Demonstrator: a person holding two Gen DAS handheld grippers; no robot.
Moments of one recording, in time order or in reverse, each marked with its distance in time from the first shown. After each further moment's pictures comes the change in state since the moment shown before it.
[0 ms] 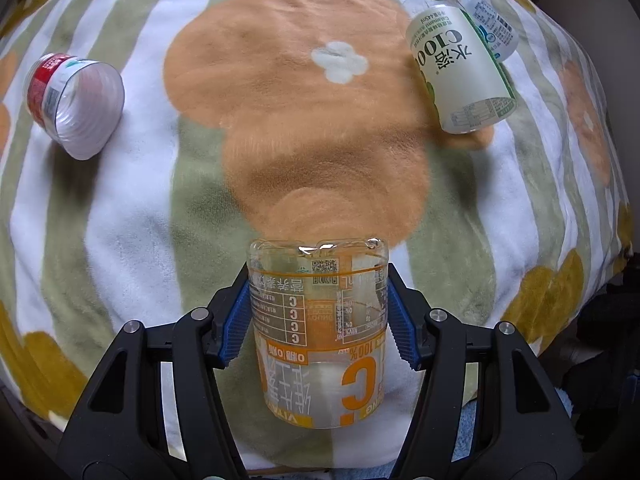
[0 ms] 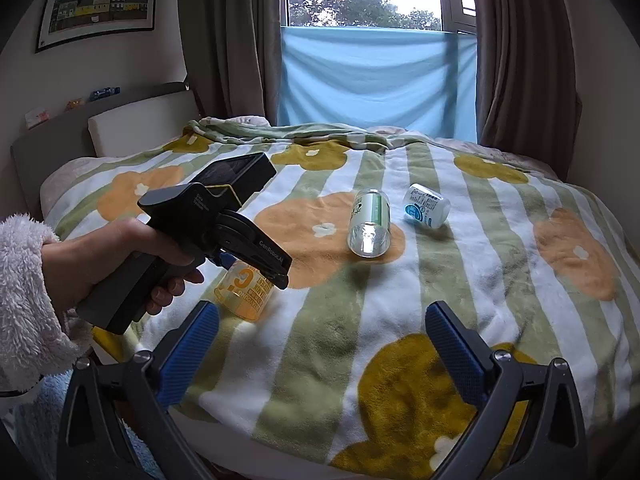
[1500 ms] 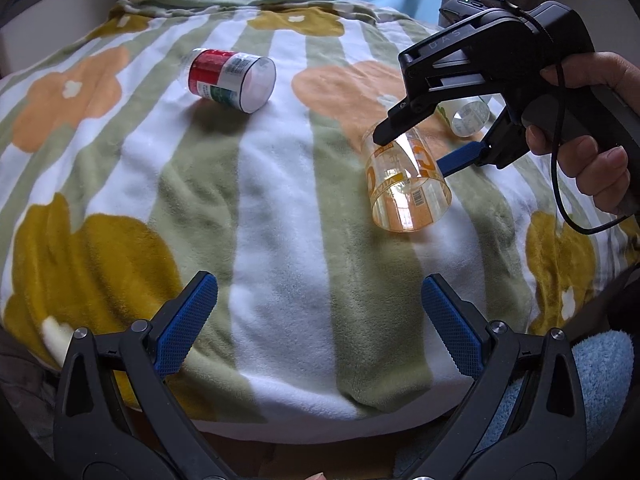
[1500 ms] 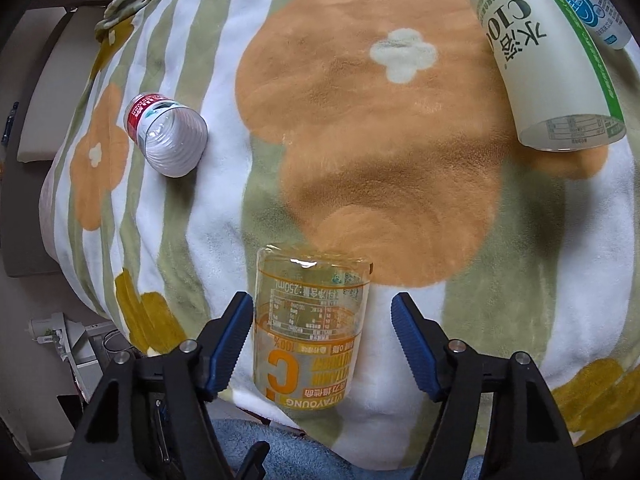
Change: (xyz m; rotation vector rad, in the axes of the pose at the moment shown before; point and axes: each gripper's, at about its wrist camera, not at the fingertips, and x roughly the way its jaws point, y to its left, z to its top) left arm -0.068 0.067 -0.157 -0.033 -0.435 0.062; right arm 0.266 0.014 0.062 0.427 0.954 0.297
